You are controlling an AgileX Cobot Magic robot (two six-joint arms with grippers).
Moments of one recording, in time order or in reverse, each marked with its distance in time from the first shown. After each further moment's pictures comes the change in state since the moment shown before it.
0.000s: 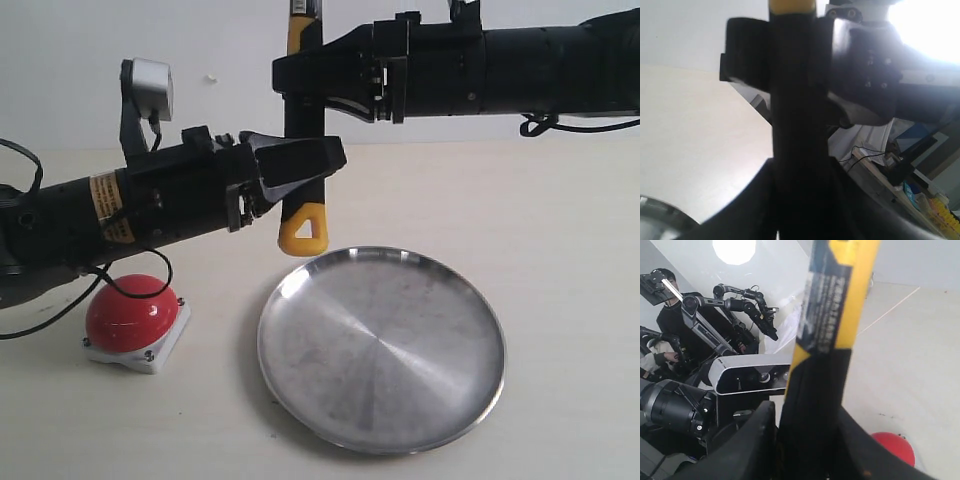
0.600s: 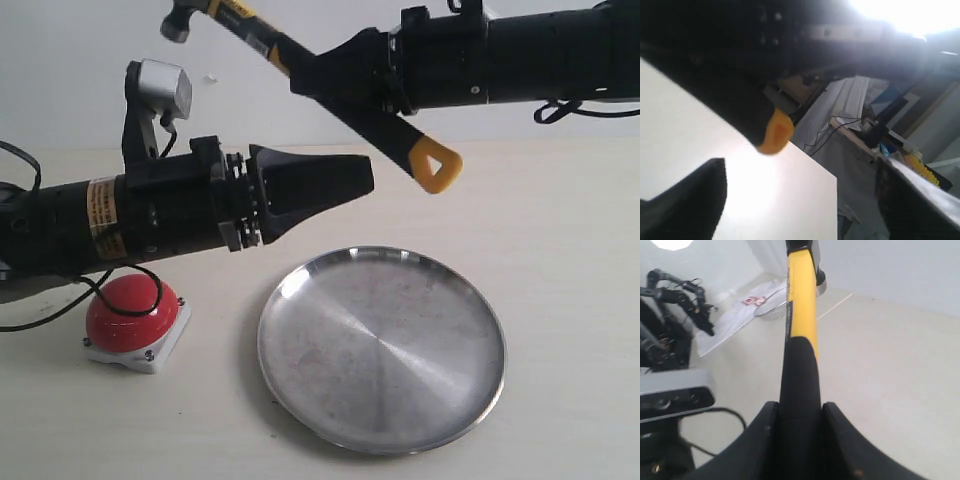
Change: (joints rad) left arm 0.000 -0.008 -0.003 0.152 -0.062 0.007; right arm 0.002 -0.074 0.012 -0.056 -0.229 -0.035
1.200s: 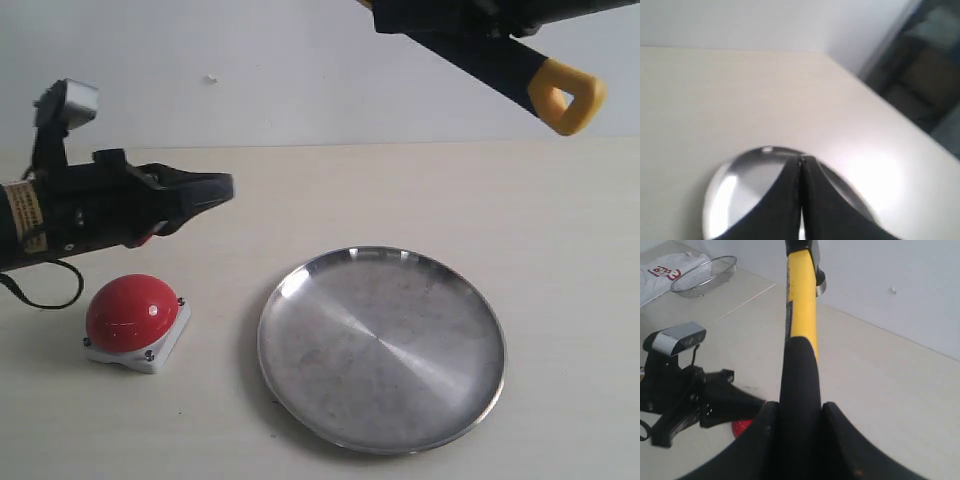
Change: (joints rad) left arm 0.183 -0.134 0.113 -0.057 0.425 0.127; right arm 0.000 -0.367 0.000 -0.555 -0.224 0.463
